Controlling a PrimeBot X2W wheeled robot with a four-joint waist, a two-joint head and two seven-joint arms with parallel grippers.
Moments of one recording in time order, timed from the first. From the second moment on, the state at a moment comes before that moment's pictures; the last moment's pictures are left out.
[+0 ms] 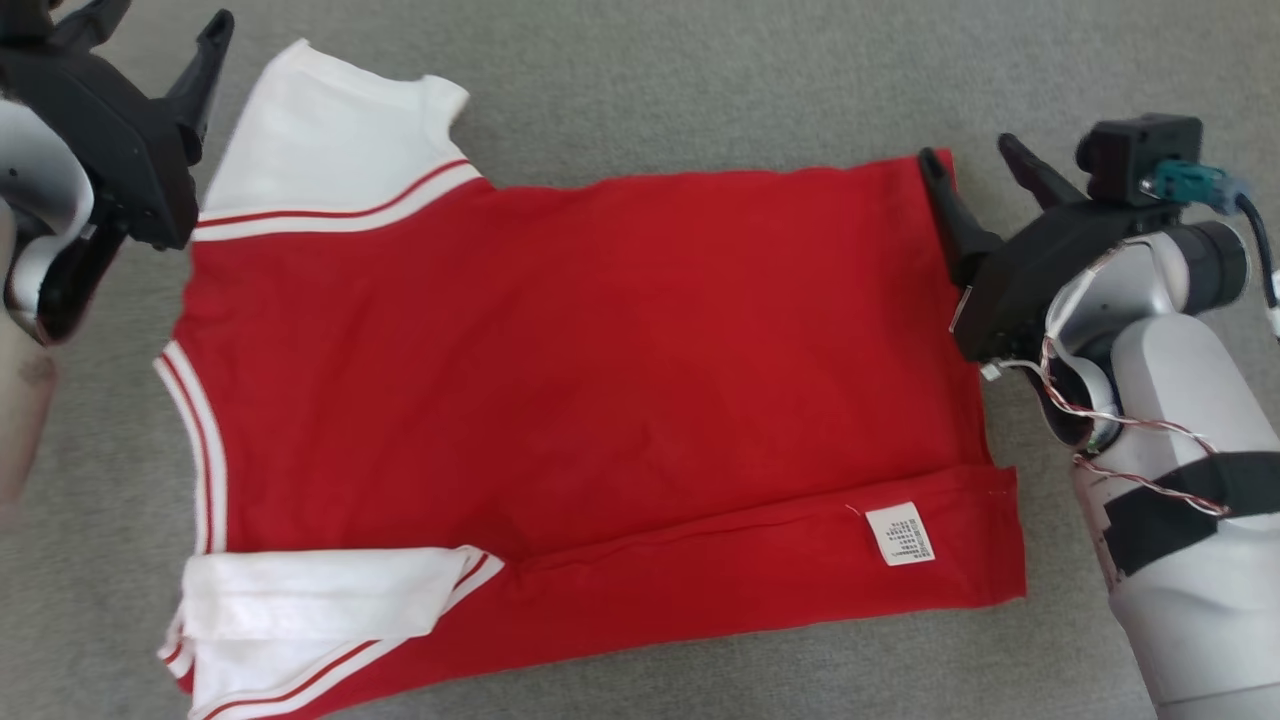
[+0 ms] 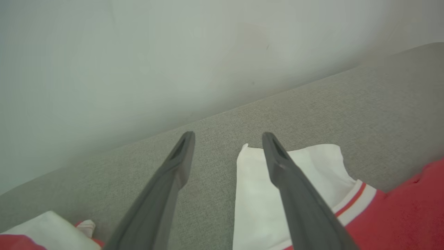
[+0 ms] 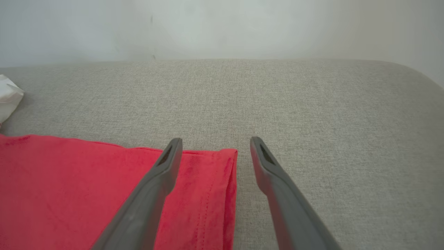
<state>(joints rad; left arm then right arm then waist) -1.16 0.51 -0.59 0.69 -0.64 -0.13 0.13 -0.78 -0.21 0.16 0.48 0.31 0.13 0.24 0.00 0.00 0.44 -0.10</state>
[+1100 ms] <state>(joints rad) -1.33 0.47 -0.83 0.94 -0.89 -0.13 0.03 -0.94 -0.17 0.25 0.65 0.36 0.13 0.20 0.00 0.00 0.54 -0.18</state>
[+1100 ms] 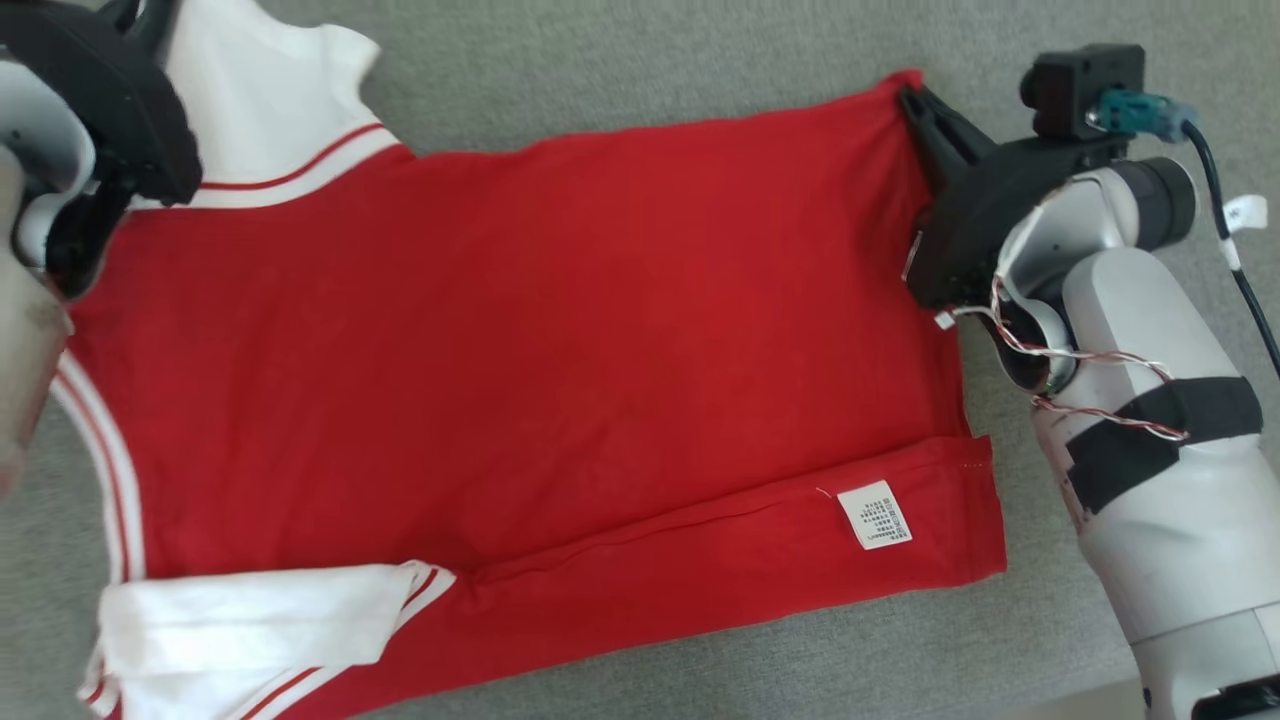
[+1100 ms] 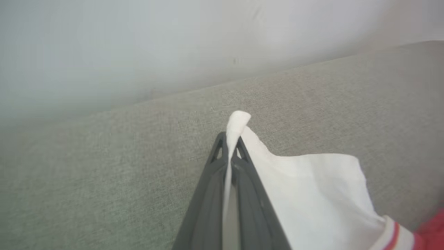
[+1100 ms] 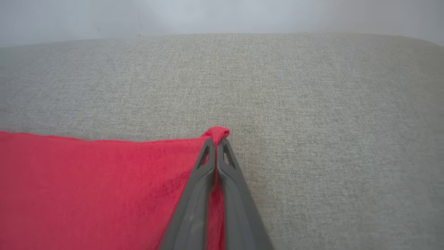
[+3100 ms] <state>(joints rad) -0.10 0.18 0.04 0.03 -0.36 -0.05 -0.26 -0.31 -0.29 0.18 0.51 0.52 0.13 -0.19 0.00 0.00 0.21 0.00</state>
